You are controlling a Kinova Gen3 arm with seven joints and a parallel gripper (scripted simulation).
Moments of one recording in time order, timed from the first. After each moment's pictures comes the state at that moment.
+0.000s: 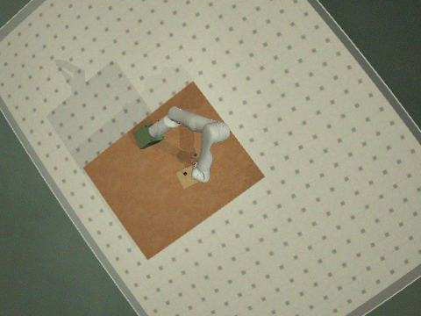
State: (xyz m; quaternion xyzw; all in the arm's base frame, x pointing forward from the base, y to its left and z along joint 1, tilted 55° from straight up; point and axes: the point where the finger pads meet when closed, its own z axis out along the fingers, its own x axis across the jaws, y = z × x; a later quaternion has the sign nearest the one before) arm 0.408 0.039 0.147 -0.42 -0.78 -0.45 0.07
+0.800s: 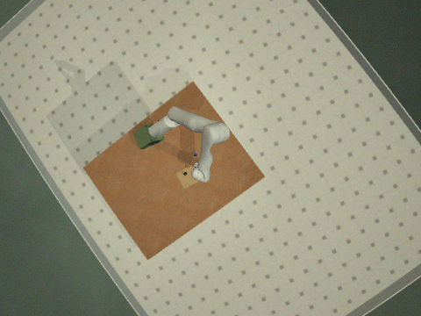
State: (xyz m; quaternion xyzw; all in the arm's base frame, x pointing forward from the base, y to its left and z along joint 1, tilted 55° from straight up) arm 0.411 0.044 0.144 -0.42 -0.78 -0.45 0.07
